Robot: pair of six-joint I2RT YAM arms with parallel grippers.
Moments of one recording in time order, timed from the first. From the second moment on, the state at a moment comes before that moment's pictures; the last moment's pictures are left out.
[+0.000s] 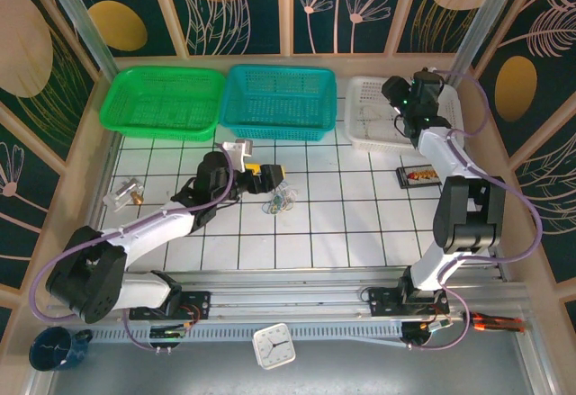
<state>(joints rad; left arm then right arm) -0.58 1.31 0.62 0.31 0.27 -0.63 0.03 1.67 1.27 0.00 -0.06 0.71</state>
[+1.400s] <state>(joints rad) -0.58 1.16 0.47 0.25 0.11 -0.80 0.69 1.45 0.64 0.18 -0.18 0.93</state>
